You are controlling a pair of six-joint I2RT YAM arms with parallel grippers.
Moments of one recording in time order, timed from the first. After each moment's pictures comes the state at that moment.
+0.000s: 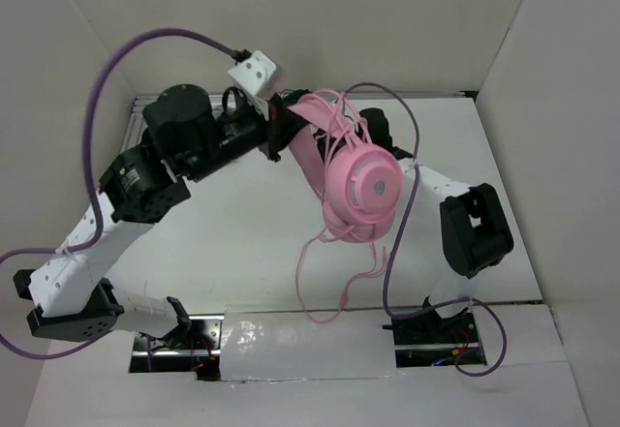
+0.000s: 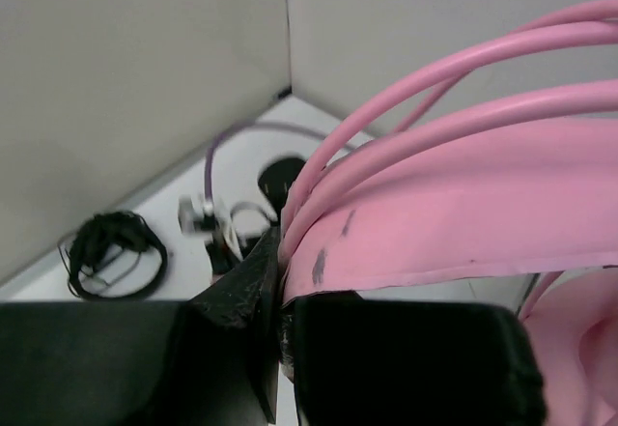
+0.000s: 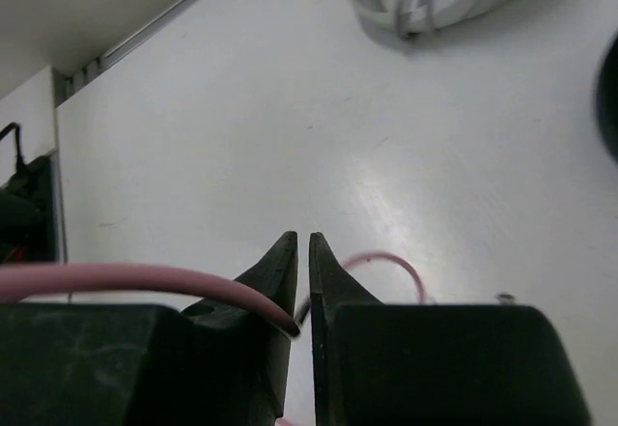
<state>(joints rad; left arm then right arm) -0.91 1.32 1.91 -0.63 -0.06 -0.03 0.41 1.71 1.17 0.21 -0.76 0.11</state>
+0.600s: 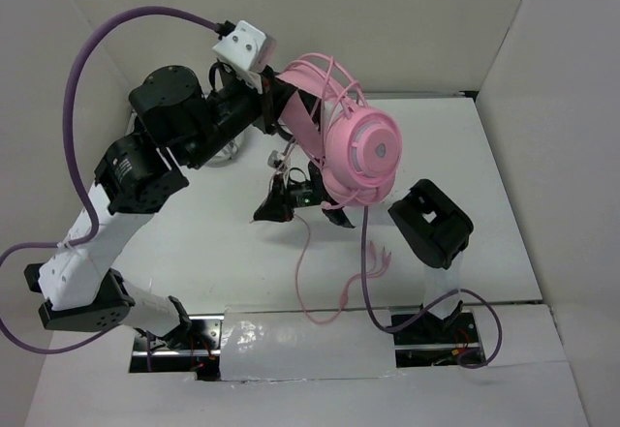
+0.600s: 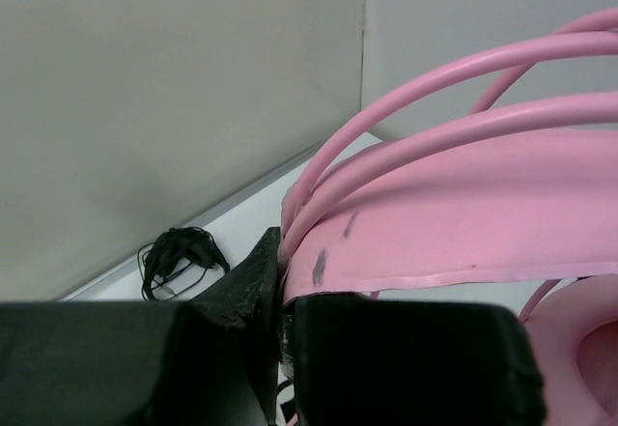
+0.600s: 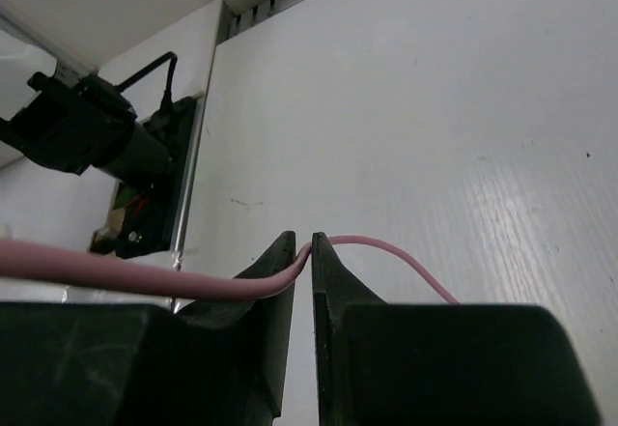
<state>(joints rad) -0.91 1.41 2.12 -0.63 -0.23 0.05 0.72 1.89 1.00 0.70 -0.87 0.31</state>
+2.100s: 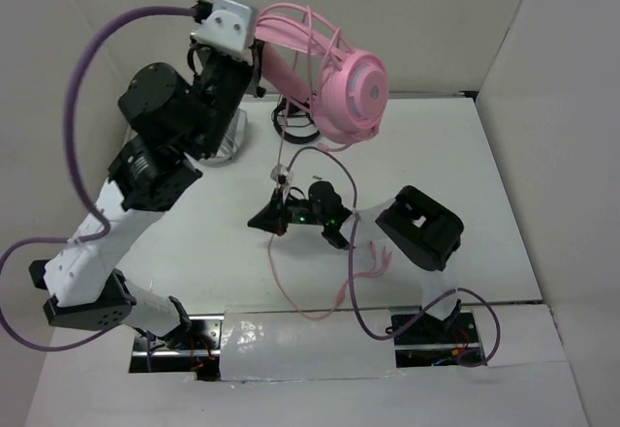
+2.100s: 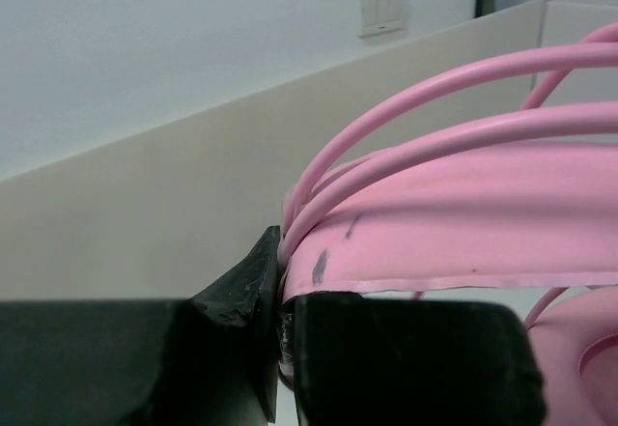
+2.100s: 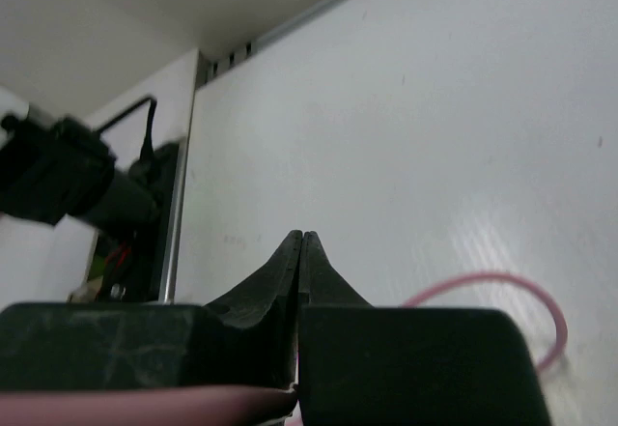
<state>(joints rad) -0.92 1.40 2.10 -0.32 -0.52 0.31 0.83 1.99 0.94 1.06 -0.61 0.44</state>
